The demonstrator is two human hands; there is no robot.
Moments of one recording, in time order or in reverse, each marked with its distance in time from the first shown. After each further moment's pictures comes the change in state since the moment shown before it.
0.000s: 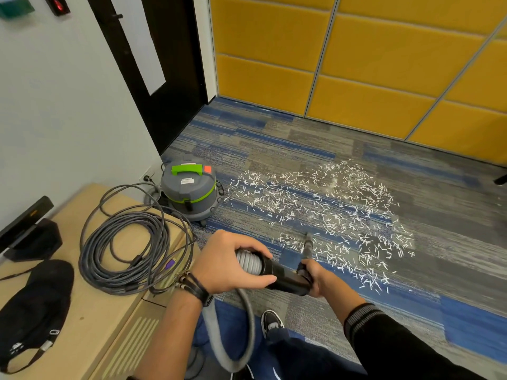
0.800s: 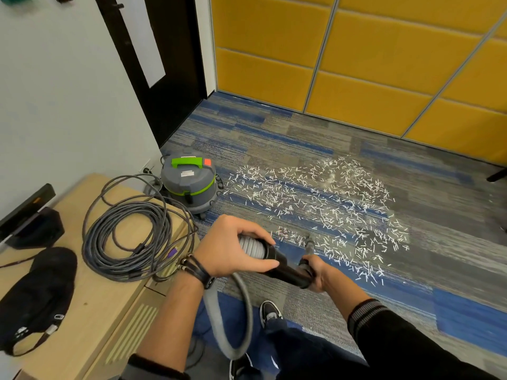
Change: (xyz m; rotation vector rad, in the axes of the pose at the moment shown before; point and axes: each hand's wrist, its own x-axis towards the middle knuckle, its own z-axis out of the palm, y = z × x) left_hand -0.013 0.007 -0.009 -0.062 -0.024 0.024; right_hand -0.009 0.024 -0.004 0.039 -0.018 0.026
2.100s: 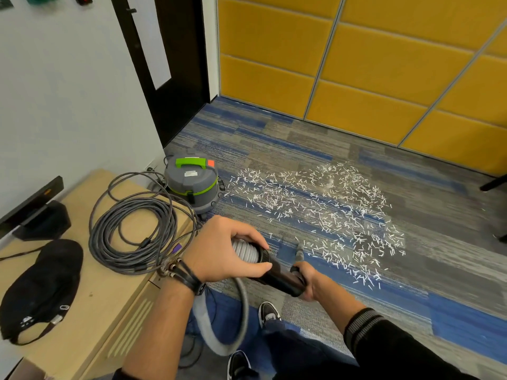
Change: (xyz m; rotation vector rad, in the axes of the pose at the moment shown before) left_hand -0.050 0.012 -0.022 -0.009 0.023 0.016; right_hand -0.030 0.042 0.030 -0.058 -0.028 -0.010
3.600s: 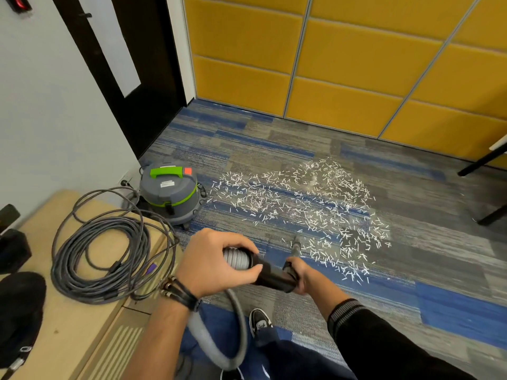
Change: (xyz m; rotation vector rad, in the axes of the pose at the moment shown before) left_hand 0.058 0.003 0.045 0.181 0.105 0.059; right_hand 0.039 -0.052 -0.046 -0.043 0.091 -0.029
